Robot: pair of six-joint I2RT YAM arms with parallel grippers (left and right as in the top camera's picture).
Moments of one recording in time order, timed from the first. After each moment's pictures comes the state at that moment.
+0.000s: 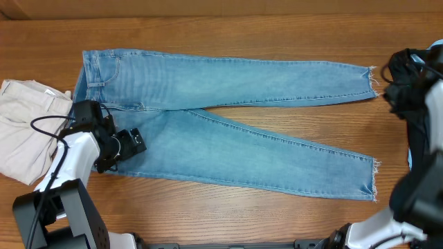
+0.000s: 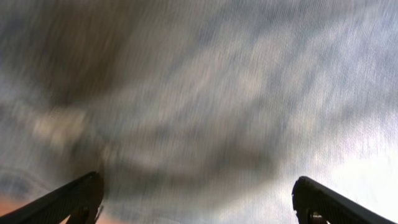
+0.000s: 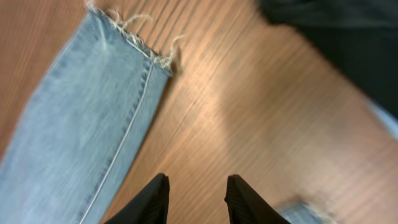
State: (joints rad) left arm 0.28 1.60 0.90 -0.77 0.15 -0.21; right arm -0.46 1.77 1.52 -1.02 -0.05 0.54
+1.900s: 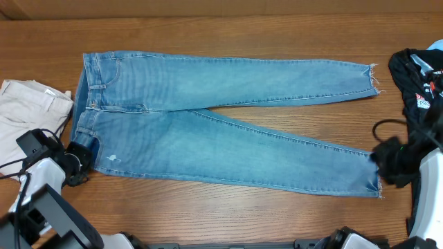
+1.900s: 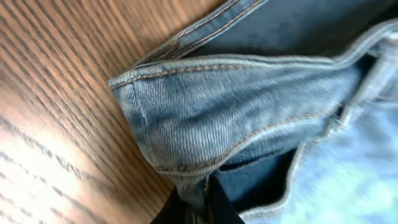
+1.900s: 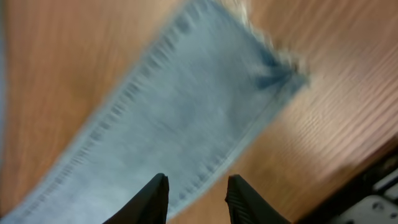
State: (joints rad) left arm 0.68 1.57 0.76 -0.43 0.23 -0.41; right arm -0.54 1.31 0.99 -1.22 -0.15 0.53
